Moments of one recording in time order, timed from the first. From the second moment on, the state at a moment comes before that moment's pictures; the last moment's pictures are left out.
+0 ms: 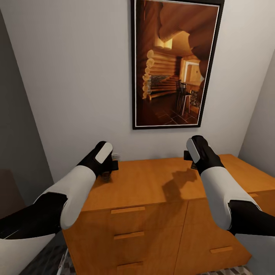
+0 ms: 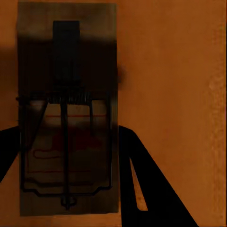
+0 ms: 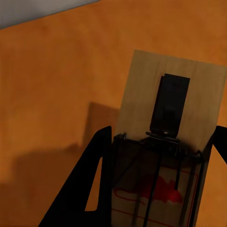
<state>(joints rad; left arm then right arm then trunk) -1.25 -0.17 -0.06 -0.45 0.69 1.04 0.77 -1.20 0.02 -0.08 -0.68 -0.22 1.05 -0.58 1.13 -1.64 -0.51</state>
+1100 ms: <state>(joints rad) -1.25 -0.17 -0.17 -0.64 0.70 1.04 0.77 -1.20 0.02 -0.08 -0.69 -0.21 1.05 -0.58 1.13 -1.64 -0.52</state>
